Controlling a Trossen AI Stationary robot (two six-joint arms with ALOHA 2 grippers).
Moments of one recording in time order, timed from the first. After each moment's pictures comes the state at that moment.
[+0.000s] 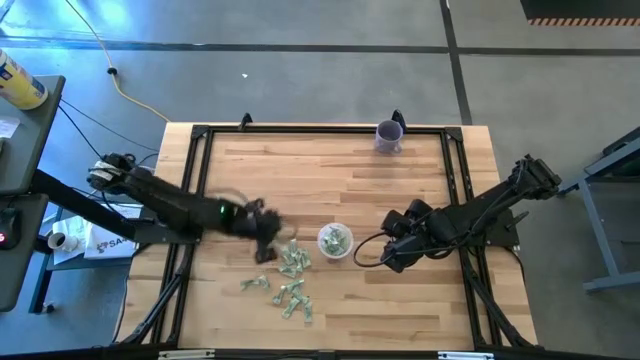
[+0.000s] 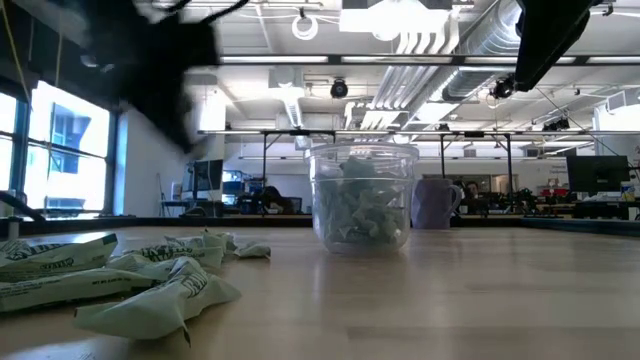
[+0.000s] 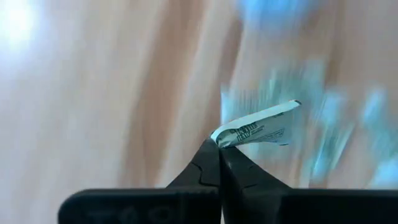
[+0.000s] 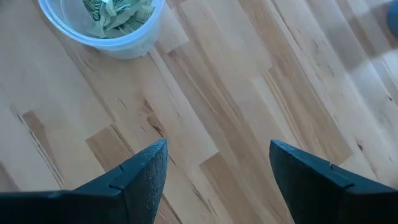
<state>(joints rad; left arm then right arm) -0.26 1.33 0.80 -0.51 -0.28 -0.41 0.47 1.46 1.24 -1.21 0.39 0.99</state>
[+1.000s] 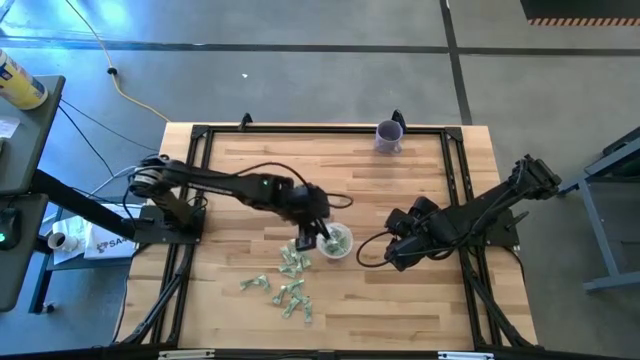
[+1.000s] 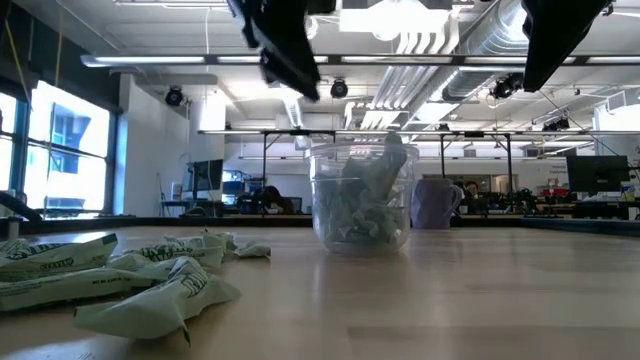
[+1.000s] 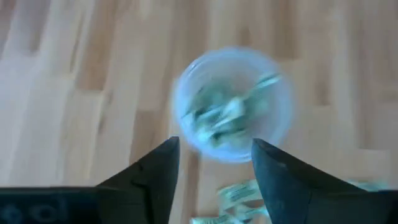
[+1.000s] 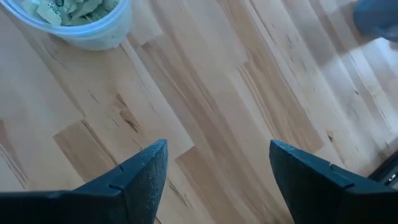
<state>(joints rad) -0.08 1.68 1.42 -0.70 -0.01 -0.16 0.47 1.46 1.24 -1.30 0.43 1.02</state>
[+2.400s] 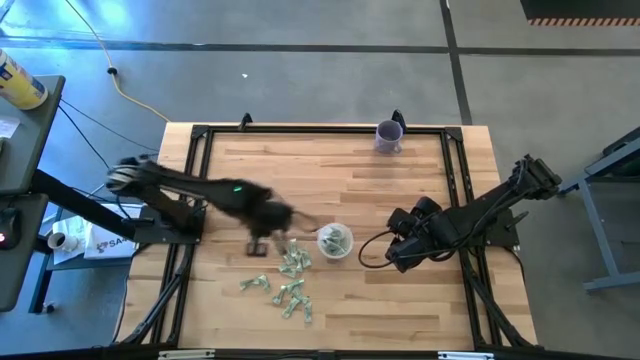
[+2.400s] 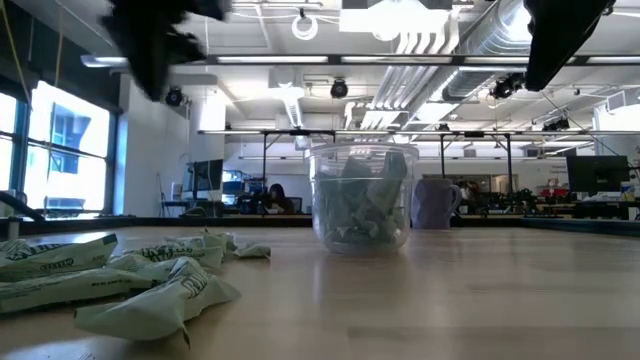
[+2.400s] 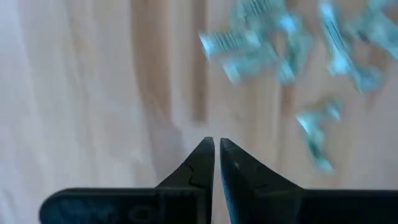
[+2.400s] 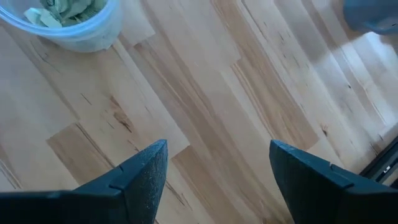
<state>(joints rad) -0.20 1.49 1.31 -1.22 -0.08 -0.18 0.48 1.46 1.24 -1.32 0.45 1.07</state>
